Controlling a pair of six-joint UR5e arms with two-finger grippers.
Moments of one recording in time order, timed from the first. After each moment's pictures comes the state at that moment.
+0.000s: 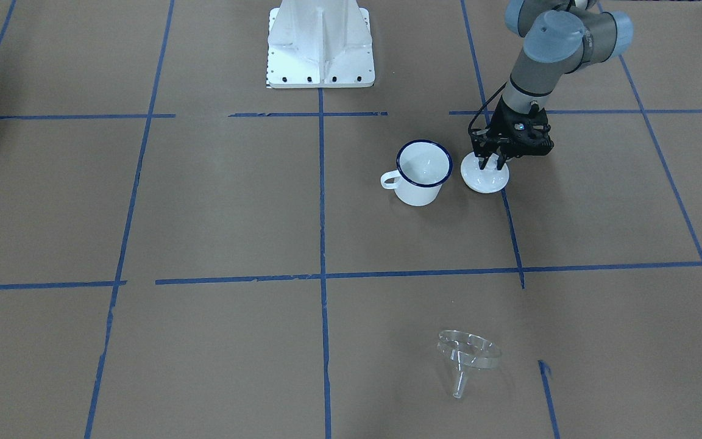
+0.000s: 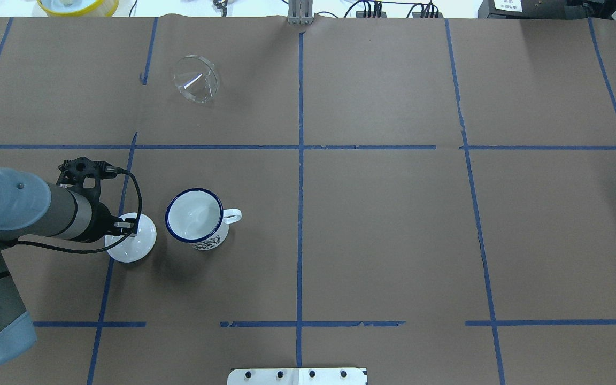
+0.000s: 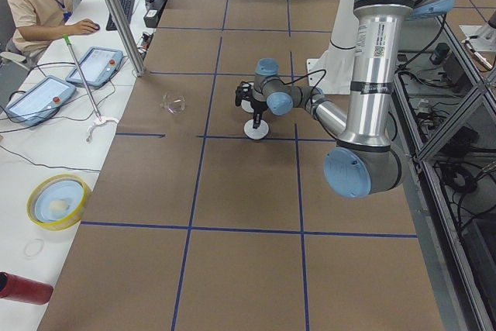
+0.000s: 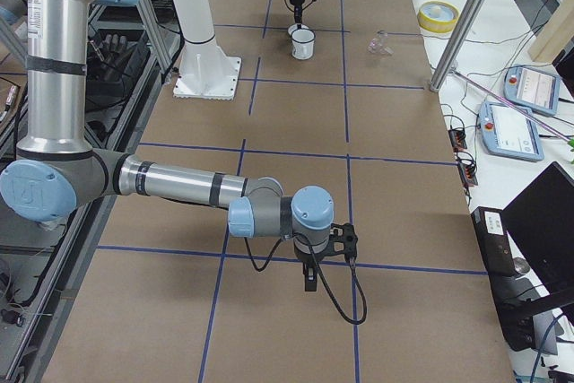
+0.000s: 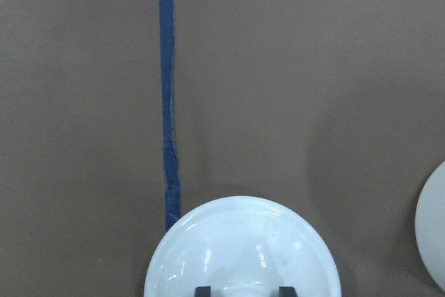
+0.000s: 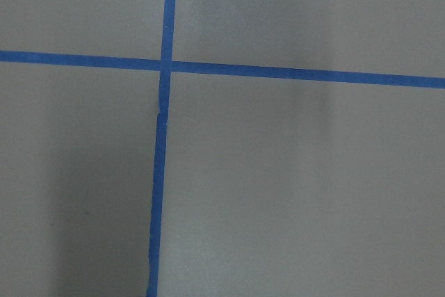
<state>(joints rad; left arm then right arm) -0.57 -1.65 -1.96 -1.90 -1.84 -1.12 1.56 -1.68 1.56 -1.39 2.29 0.01</state>
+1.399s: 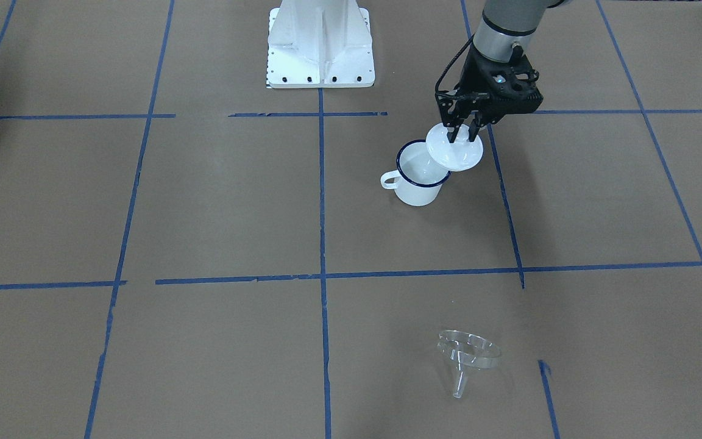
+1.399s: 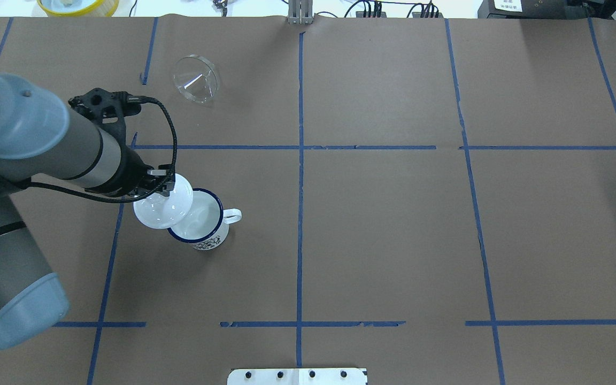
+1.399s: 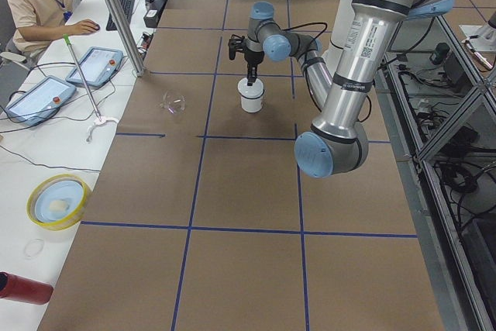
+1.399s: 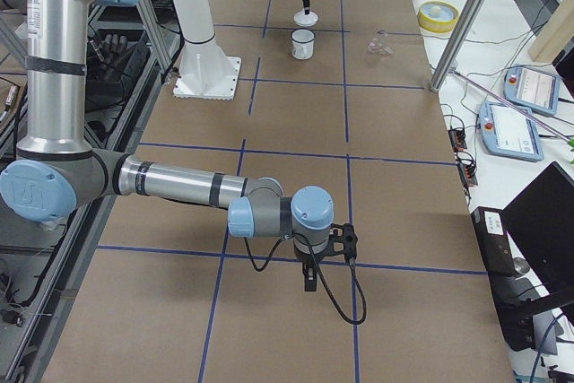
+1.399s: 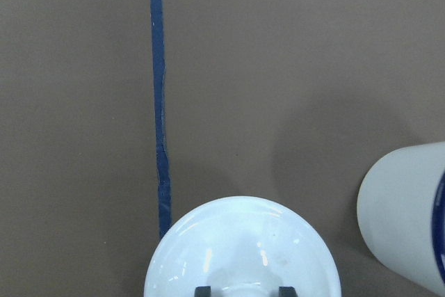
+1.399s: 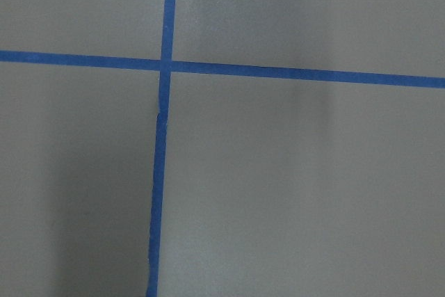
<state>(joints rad) -0.66 -1.98 -2.10 -1.43 -1.91 -1.22 1.56 -1.68 1.56 -1.39 2.29 0.01</state>
